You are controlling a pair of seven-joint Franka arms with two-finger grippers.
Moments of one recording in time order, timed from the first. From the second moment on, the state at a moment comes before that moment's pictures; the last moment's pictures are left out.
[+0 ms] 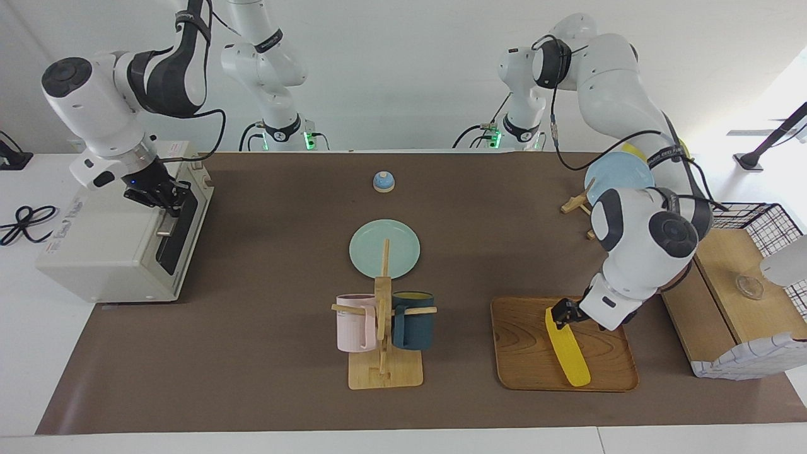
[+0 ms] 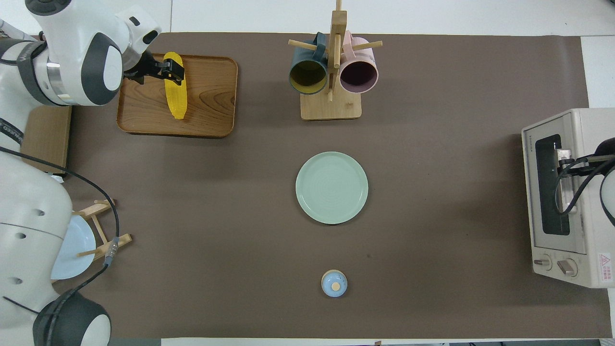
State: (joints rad) left arm -0.17 0.79 0.02 -1.10 -0.05 1.97 -0.02; right arm -0.20 -0.04 -0.02 -1.99 -0.04 1.91 -0.25
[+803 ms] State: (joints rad) left arm -0.17 0.87 0.02 -1.07 -0.10 2.07 -0.02; right arm -0.19 -0.04 -0.01 -2.00 -0.10 1.91 -0.27
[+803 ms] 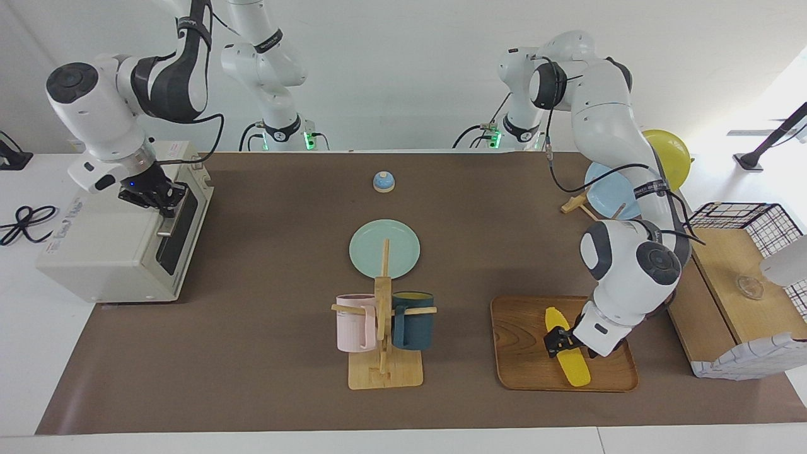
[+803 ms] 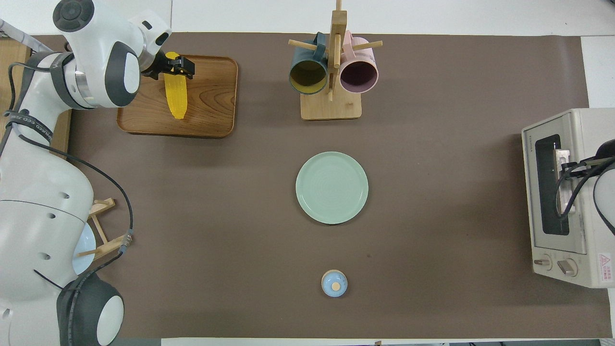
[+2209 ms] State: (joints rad) left arm -0.38 0.27 0.01 -1.55 -0.10 1.84 -0.29; right arm -0.04 0.00 0.03 -2.22 0.01 2.23 -0.12
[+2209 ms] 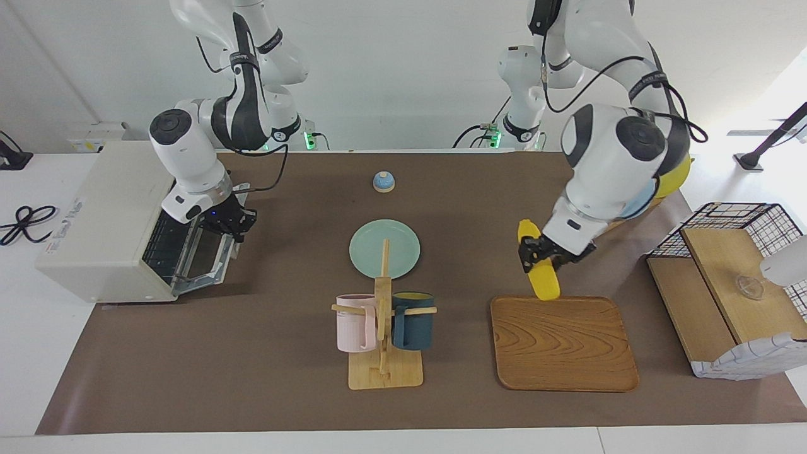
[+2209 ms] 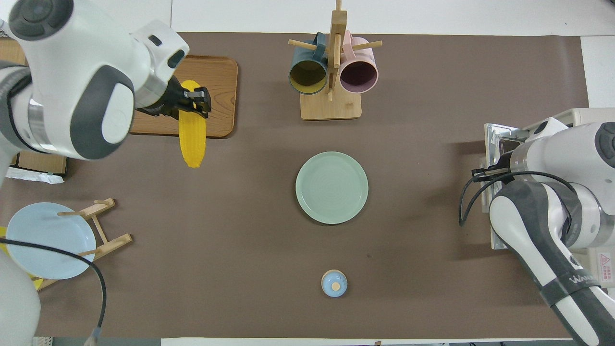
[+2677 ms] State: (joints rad) left arm -0.71 0.11 0.01 -1.95 -0.11 2.17 -0.58; right arm -0.03 0.04 0.03 -2.27 0.02 2.33 -0.11
